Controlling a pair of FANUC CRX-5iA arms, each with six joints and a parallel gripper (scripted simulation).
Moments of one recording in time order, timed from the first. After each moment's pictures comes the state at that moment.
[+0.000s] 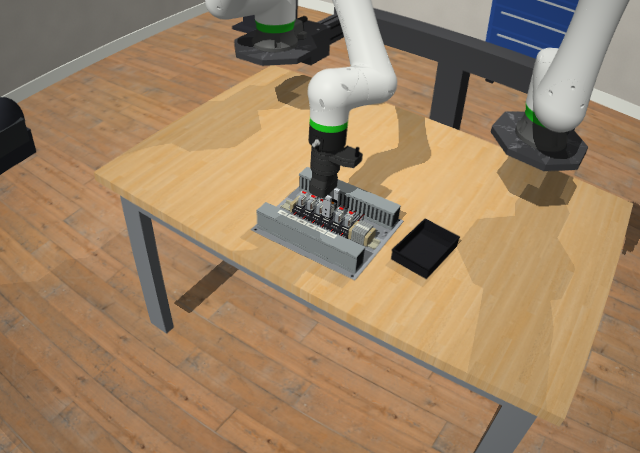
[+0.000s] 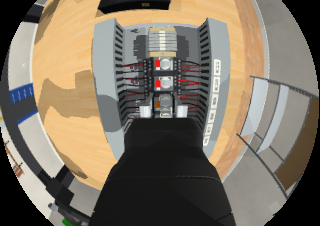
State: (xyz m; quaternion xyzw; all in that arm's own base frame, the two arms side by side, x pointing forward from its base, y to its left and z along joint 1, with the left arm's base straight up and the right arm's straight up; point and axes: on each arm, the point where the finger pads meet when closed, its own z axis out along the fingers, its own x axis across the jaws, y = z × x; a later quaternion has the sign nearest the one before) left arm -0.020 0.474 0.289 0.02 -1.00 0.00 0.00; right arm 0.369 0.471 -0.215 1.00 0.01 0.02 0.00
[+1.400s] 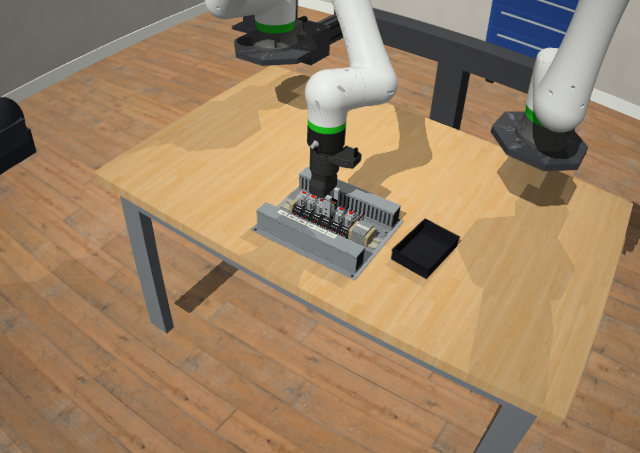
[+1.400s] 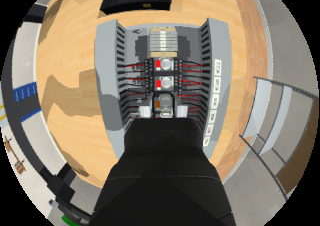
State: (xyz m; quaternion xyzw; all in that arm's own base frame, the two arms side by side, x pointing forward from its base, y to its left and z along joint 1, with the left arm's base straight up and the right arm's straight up) left arm -0.020 0.474 0.289 0.02 -1.00 0.00 0.00; right arm 0.369 0.471 -0.213 1.00 0.01 0.00 0.00
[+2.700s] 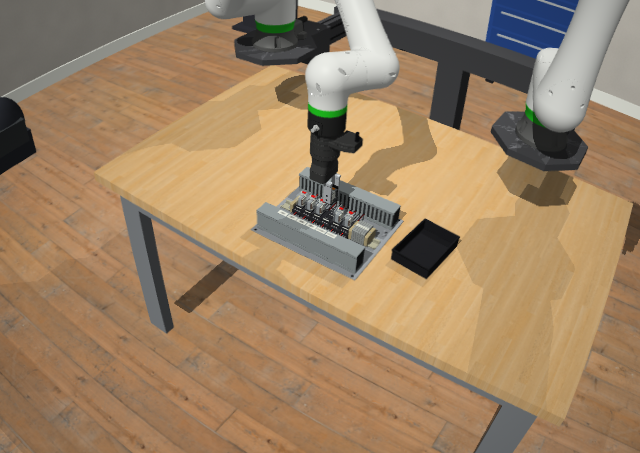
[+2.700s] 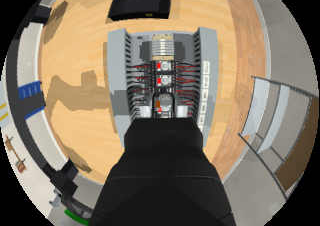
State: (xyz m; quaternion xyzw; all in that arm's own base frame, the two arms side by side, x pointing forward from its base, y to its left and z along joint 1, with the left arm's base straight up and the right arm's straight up) left arm -0.020 0.474 0.289 0.02 -1.00 0.00 0.00; right arm 0.370 0.471 -0.168 1.00 0.01 0.00 0.00
